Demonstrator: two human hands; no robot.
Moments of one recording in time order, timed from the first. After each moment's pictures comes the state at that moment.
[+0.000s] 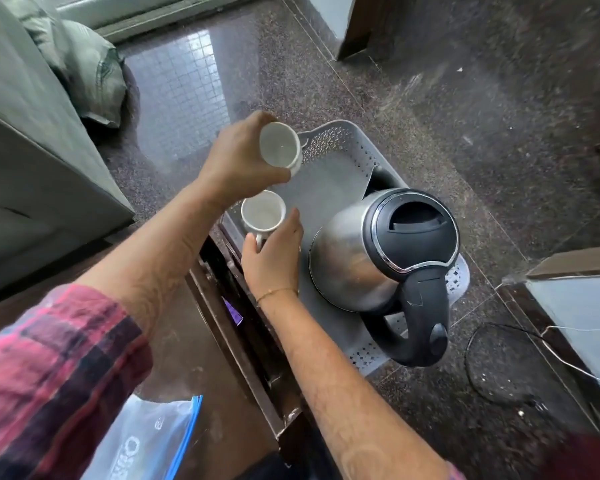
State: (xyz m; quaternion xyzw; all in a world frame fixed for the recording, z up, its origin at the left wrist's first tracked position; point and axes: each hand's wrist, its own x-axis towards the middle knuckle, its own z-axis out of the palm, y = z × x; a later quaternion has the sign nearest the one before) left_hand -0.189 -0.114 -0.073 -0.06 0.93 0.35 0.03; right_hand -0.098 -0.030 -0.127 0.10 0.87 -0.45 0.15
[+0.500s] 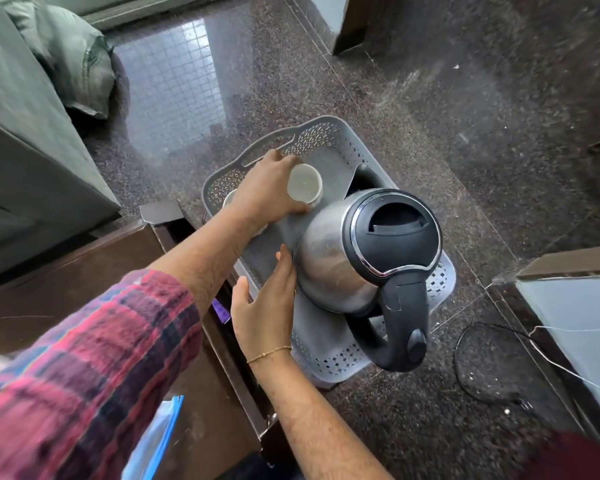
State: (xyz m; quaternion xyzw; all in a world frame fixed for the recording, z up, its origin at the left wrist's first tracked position) left_hand -0.194 -0.064 -0.125 -0.01 0.95 0.28 0.13; right_hand -0.040 -0.002 -0.128 0.10 0.86 -0.49 0.15
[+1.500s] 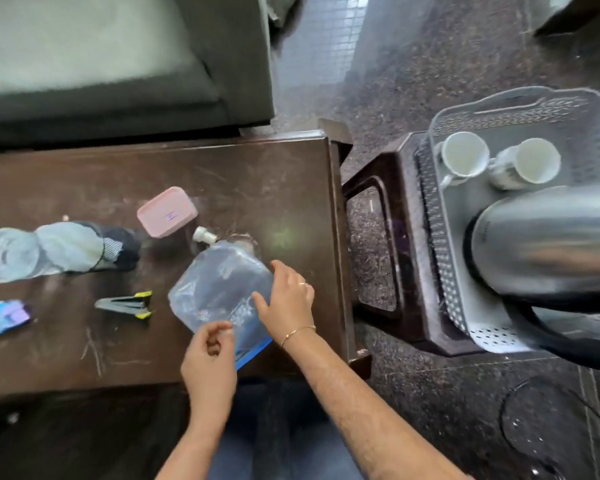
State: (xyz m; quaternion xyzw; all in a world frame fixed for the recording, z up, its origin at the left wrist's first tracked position) left_hand 0.242 -0.135 -0.149 -0.66 0.62 0.42 -0.05; right_hand 0.124 -0.102 -0.189 -0.23 0.86 -0.22 0.40
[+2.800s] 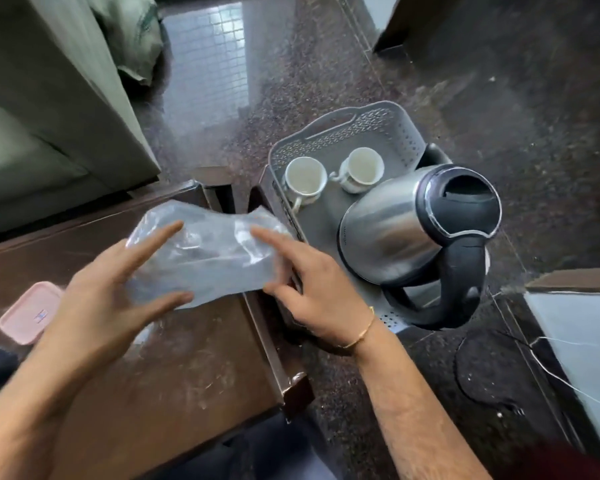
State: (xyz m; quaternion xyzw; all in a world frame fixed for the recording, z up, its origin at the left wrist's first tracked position) left_hand 0.074 -0.195 -0.033 -0.15 0.92 0.35 0.02; right_hand -0.029 0.017 -0.065 -0.28 0.80 -0.47 0.25
